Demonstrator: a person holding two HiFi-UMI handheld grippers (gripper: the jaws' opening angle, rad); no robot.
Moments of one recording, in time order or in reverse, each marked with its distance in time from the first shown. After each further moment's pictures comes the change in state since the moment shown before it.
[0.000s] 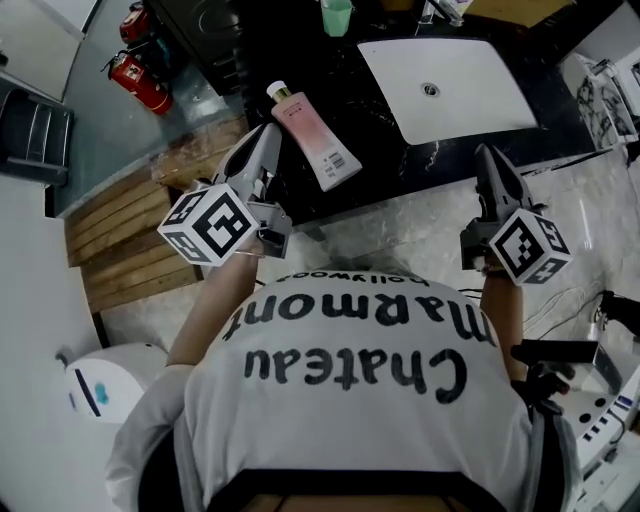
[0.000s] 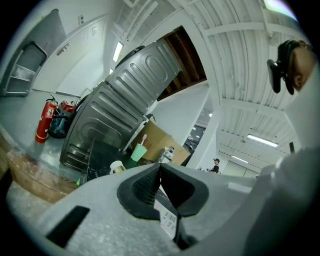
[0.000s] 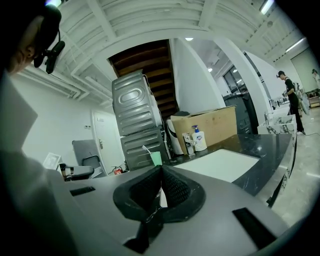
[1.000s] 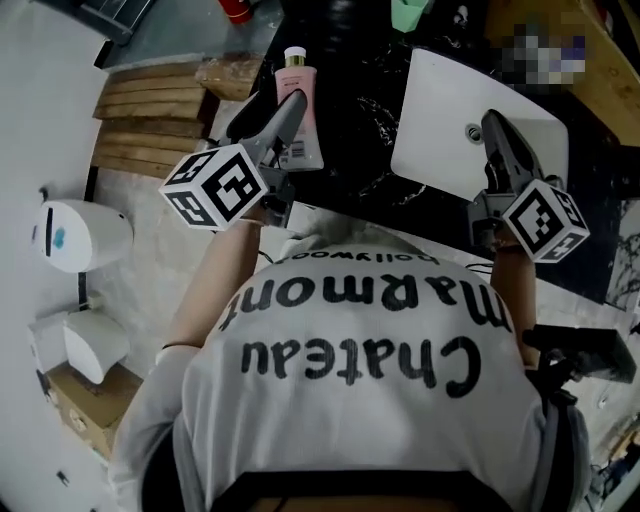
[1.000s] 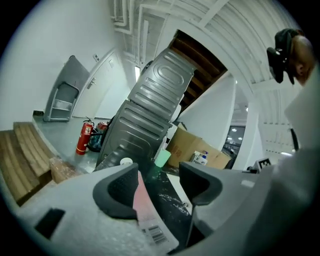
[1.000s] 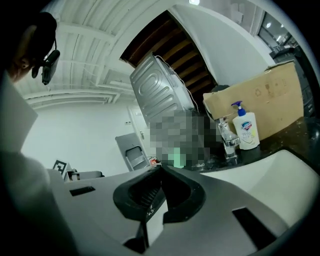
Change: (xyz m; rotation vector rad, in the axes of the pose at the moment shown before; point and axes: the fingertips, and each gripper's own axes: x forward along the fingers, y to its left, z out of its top) left arm 0.050 -0.016 -0.028 0.039 -0.163 0.485; right arm 0.165 -0.049 0.034 -0.010 0.189 0.573
